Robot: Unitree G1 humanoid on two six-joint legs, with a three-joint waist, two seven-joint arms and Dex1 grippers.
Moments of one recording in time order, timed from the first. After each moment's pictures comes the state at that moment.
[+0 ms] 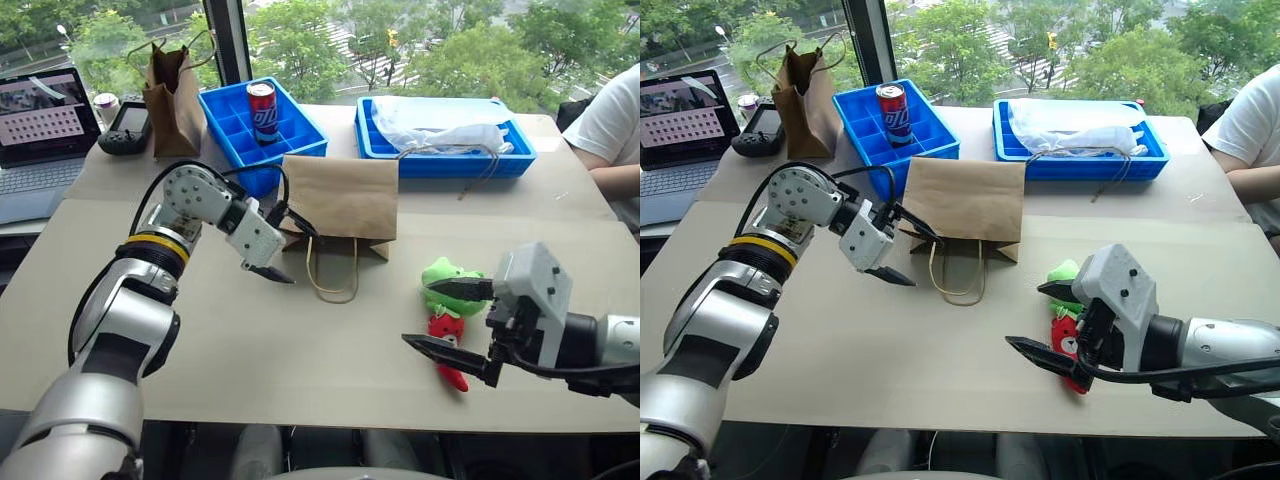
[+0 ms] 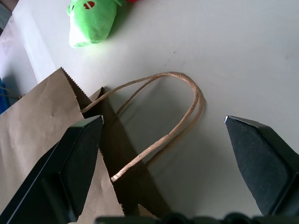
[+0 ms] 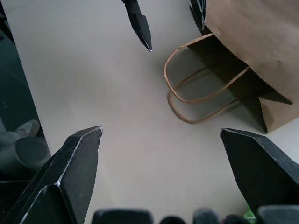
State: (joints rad) left arm -1.13 0.51 -0.46 1.02 -0.12 -1.04 -1.61; right arm 0.14 -1.17 -0.53 -0.96 1.30 0.92 0.38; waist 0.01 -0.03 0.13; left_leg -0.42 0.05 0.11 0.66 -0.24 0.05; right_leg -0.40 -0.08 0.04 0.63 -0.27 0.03
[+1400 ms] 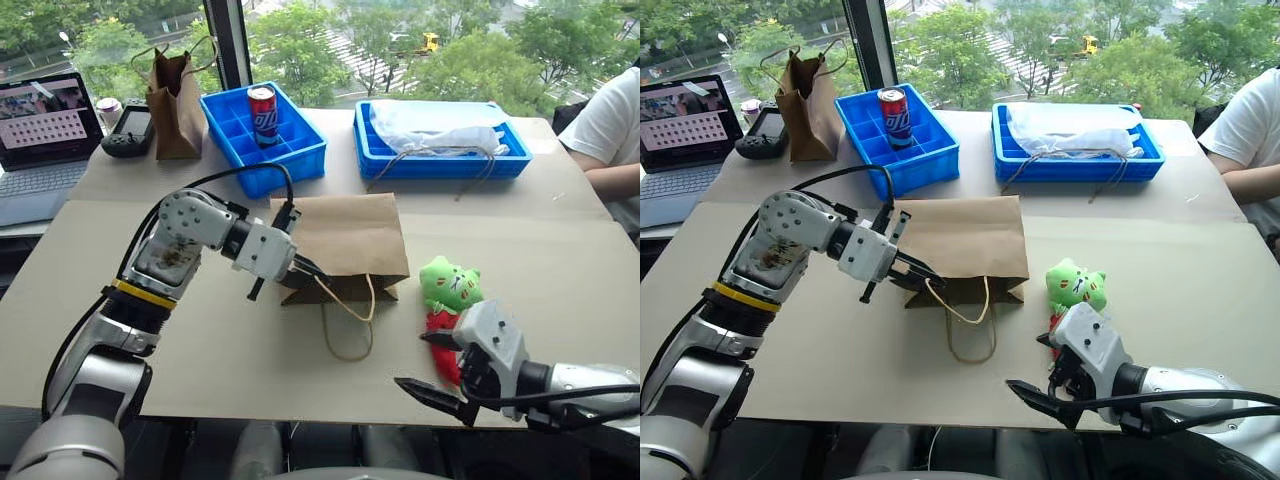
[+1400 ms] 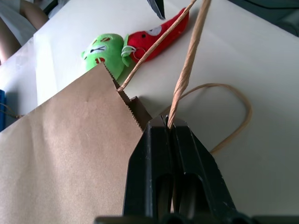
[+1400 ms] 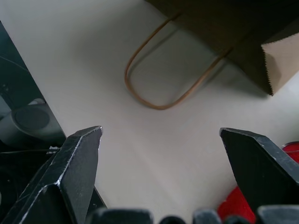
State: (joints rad) left arm -0.77 0.63 -0.34 0.09 -0.25 -0.18 -1.46; right arm 0.27 -1.00 -0.18 -0.98 0.97 0.90 0.36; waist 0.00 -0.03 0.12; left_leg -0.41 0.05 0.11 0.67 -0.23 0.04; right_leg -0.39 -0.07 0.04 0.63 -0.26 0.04
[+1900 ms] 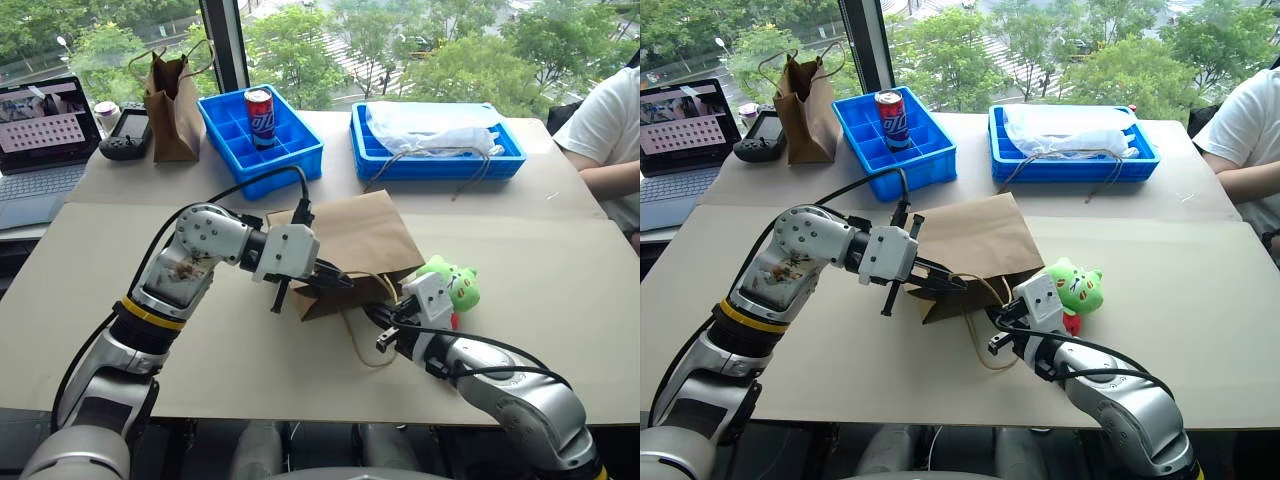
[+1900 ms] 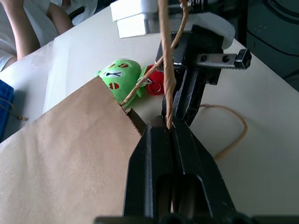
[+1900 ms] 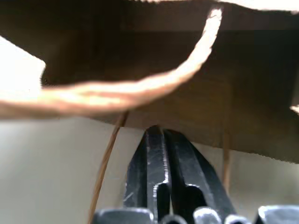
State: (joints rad) left arm -0.70 0.59 -0.33 -0.08 -0.26 0.09 -1.34; right arm 0.00 -0.45 0.16 -0.58 0.60 0.75 0.15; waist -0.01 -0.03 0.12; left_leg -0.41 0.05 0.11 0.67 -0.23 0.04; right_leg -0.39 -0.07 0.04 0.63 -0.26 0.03
